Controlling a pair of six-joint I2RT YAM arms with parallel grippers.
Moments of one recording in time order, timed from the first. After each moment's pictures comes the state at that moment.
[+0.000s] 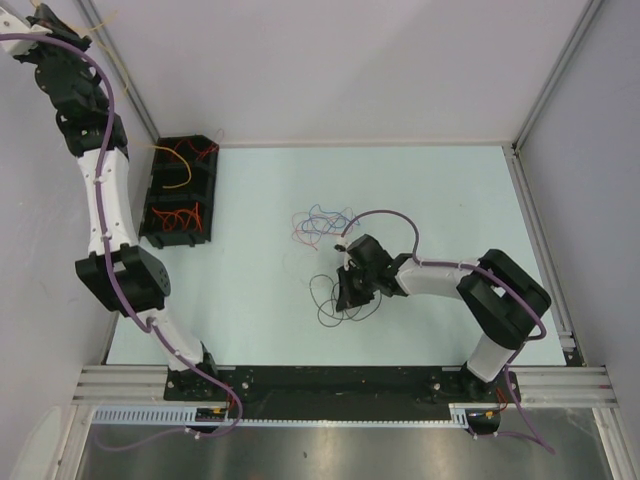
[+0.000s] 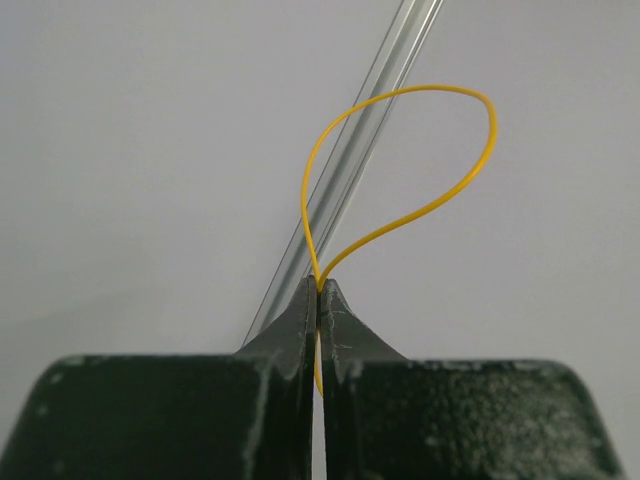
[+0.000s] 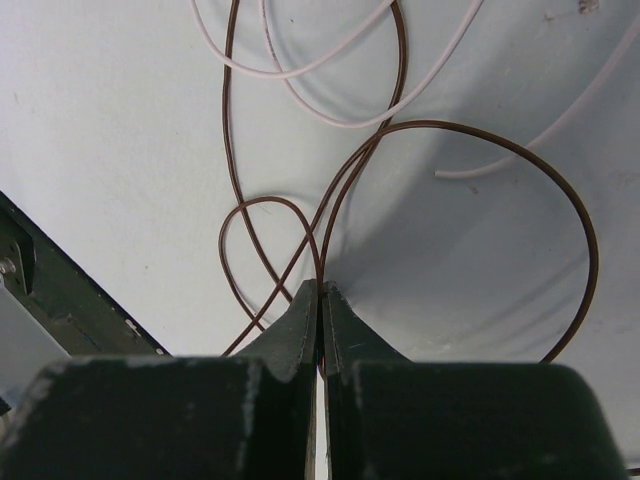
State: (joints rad) left arm 0.30 1.84 2.10 0.39 -0.28 -0.34; right arm 0.81 1.69 0.85 -0.12 -0.33 0.52
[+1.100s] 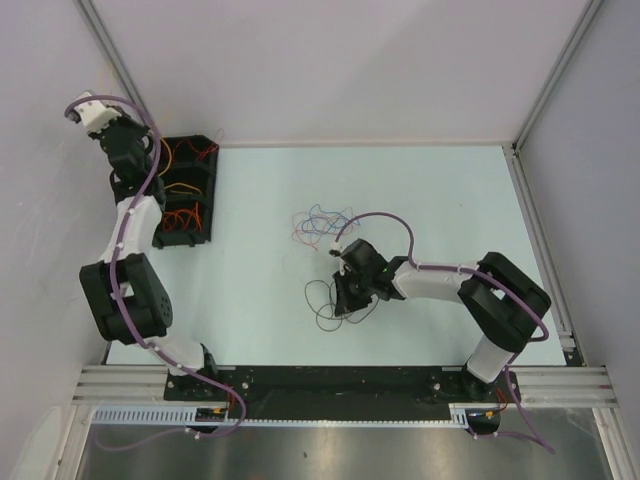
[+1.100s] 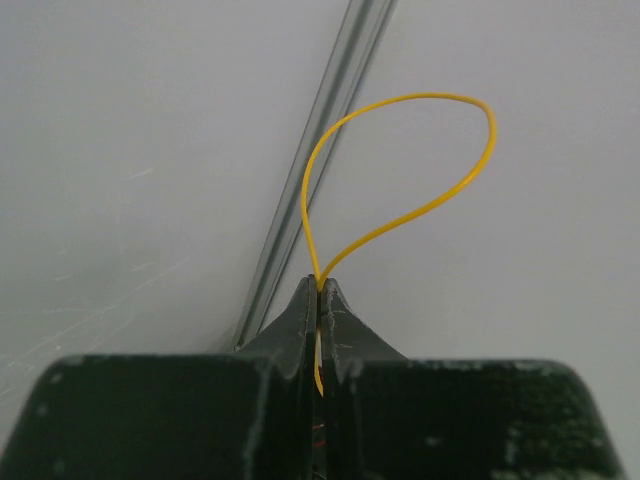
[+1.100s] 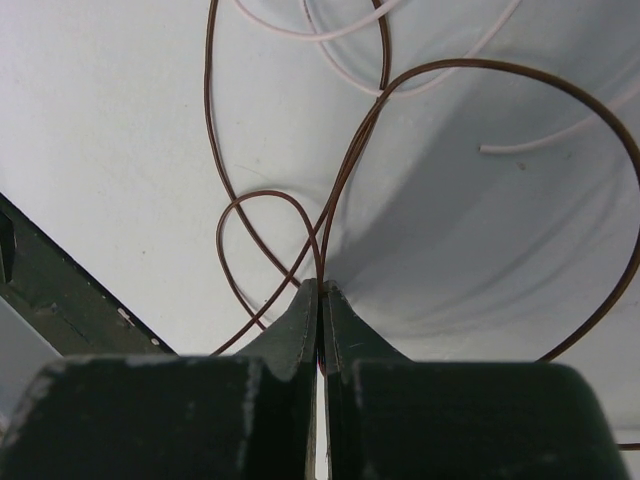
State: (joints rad) left arm 0.25 1.62 1.32 0.60 -0.31 -0.29; right arm 0.86 1.68 0.87 -0.17 -0.30 0.52
